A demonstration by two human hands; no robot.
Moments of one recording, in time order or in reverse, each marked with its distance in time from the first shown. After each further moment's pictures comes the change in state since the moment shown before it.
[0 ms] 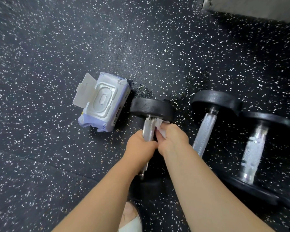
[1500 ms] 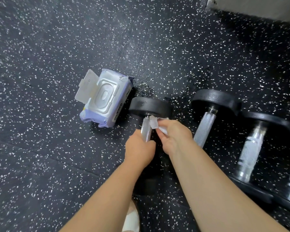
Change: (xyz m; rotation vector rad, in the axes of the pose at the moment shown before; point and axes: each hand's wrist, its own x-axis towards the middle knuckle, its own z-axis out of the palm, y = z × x) left_hand -0.004 -0.005 0.007 0.266 0.176 -0.021; right_hand -0.008 -0.006 -0.003 -0.107 0.088 -0.039
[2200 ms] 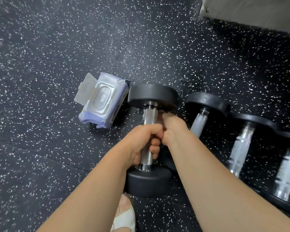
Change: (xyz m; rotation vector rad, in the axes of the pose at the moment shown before) left_hand -0.021 0.045 -0.028 -0.627 -0.634 -0.220; right_hand -0.001 -0.021 0.012 -0.202 -0.097 0.009
